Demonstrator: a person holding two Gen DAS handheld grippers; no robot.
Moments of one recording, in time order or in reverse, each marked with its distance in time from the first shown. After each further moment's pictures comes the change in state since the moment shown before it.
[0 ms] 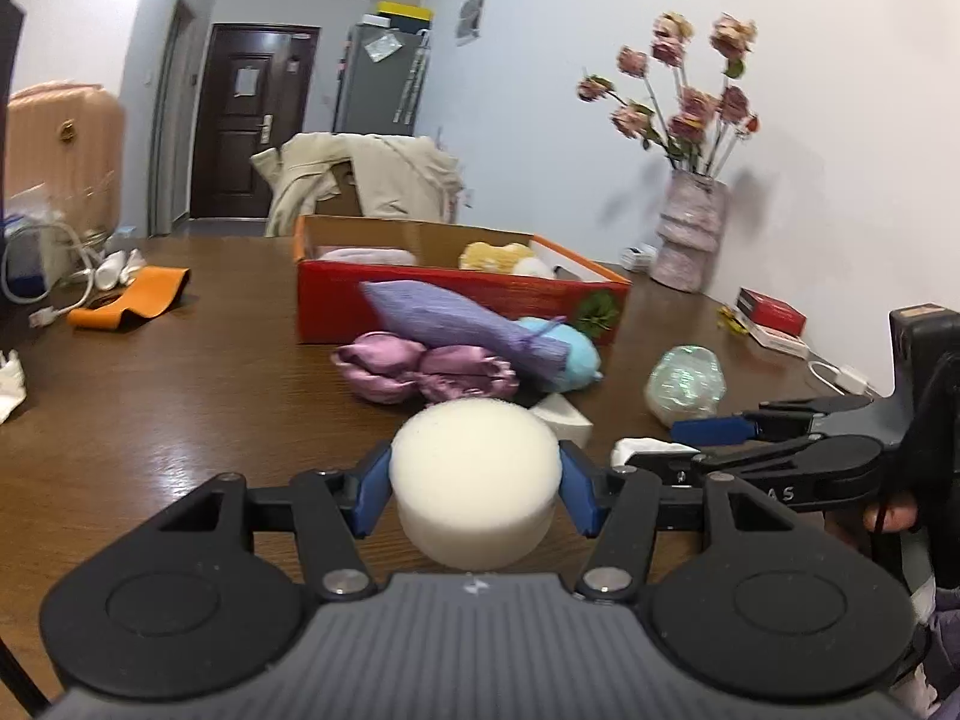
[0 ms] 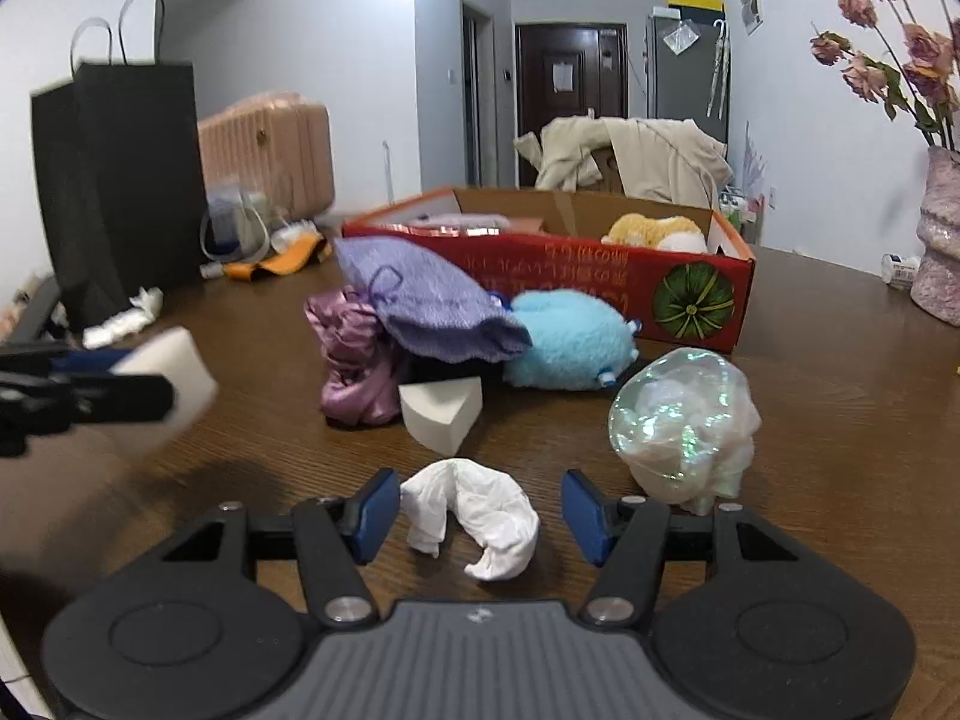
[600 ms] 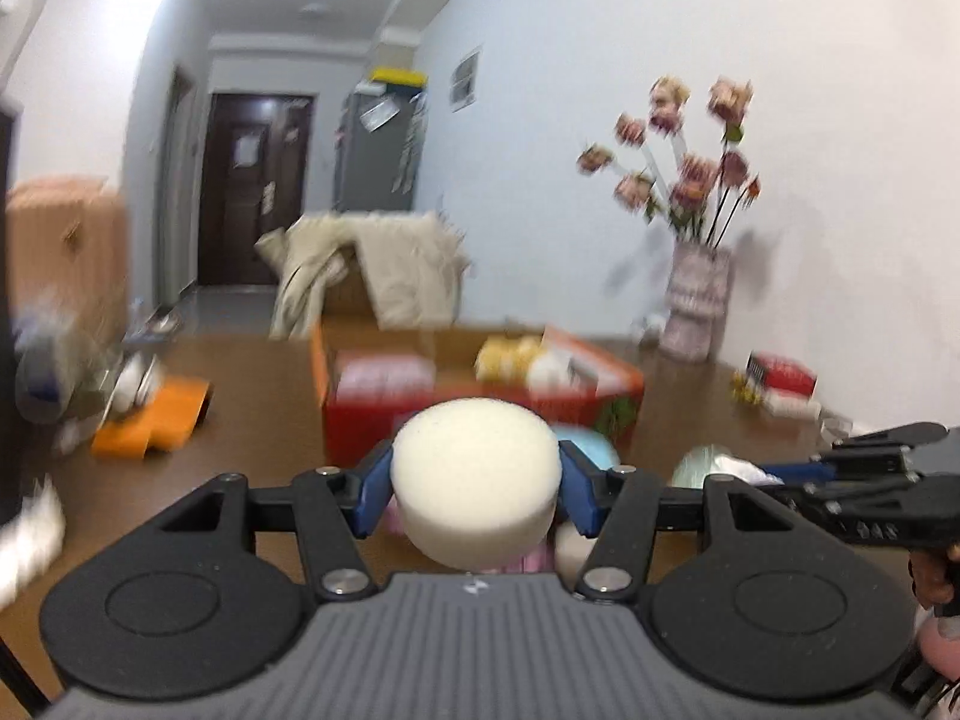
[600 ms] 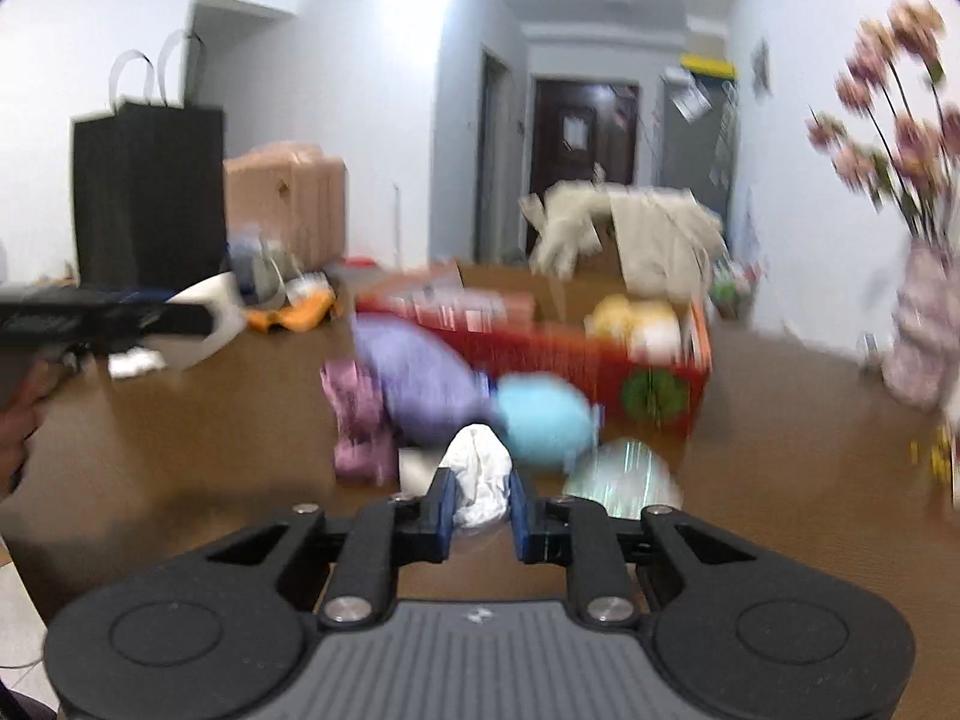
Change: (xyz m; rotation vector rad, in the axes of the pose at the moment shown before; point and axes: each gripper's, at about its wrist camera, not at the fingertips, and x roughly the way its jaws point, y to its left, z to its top) left arm -0.009 0.008 0.073 0.076 -0.135 0.000; right arm -0.069 -0.011 0.030 -0.096 -0.147 0.010
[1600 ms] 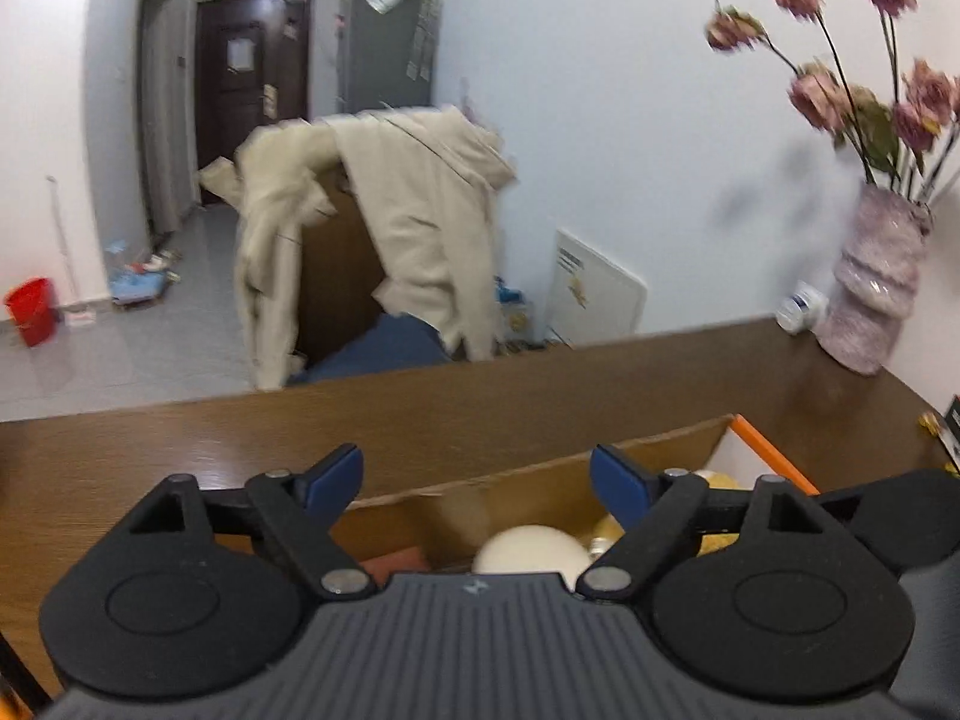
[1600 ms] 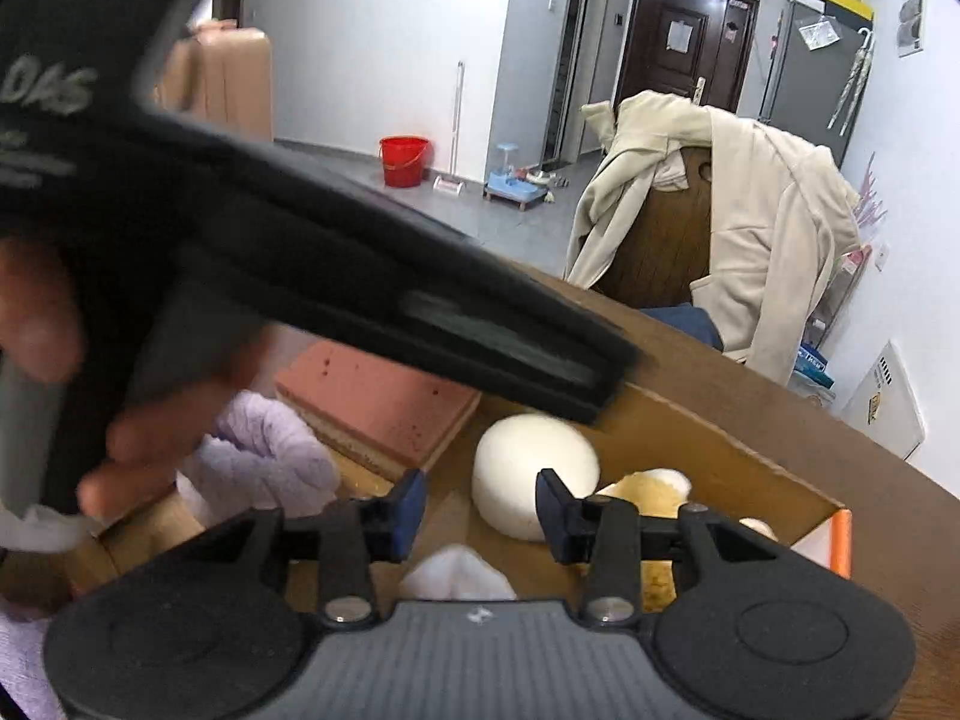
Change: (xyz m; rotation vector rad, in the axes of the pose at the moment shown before) left arm 0.394 0.050 0.123 0.015 0.248 0.100; right arm 0.341 -0.100 0.155 -0.134 0.291 0.112
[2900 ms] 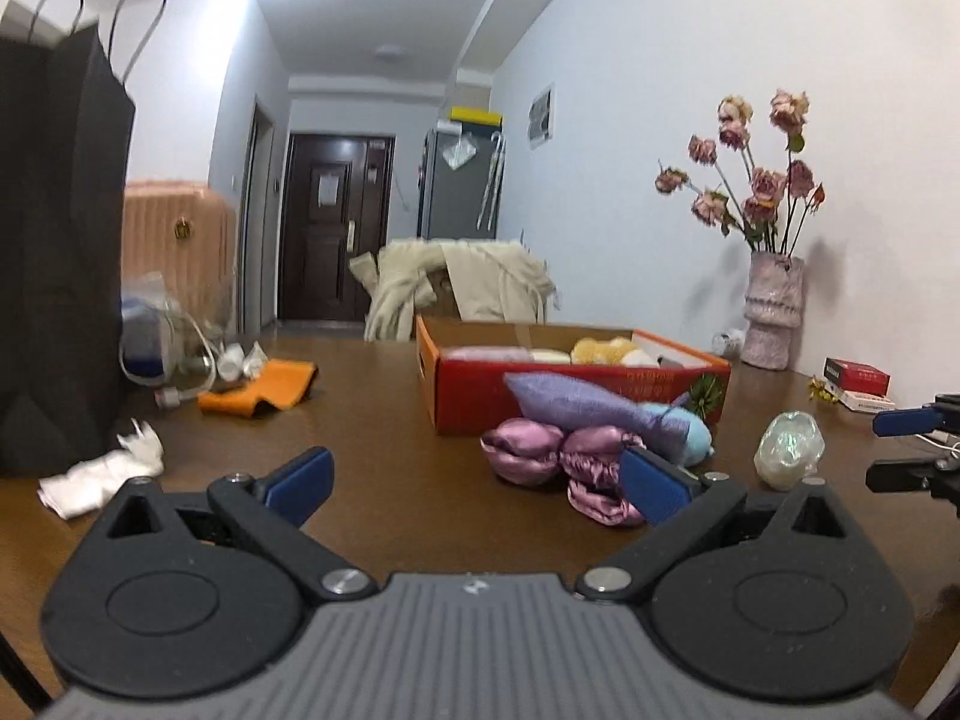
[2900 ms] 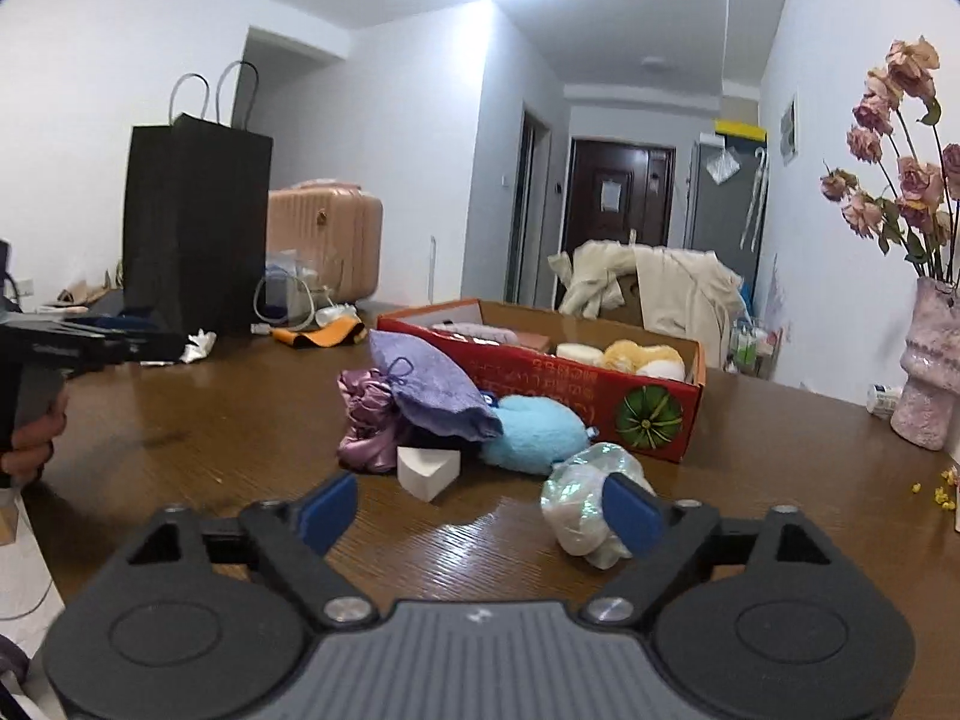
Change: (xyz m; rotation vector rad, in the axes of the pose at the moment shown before) left arm -0.368 0.000 -0.301 -0.069 -0.317 0.088; right arm -0.283 0.163 -0.294 0.070 -0.409 -0.083
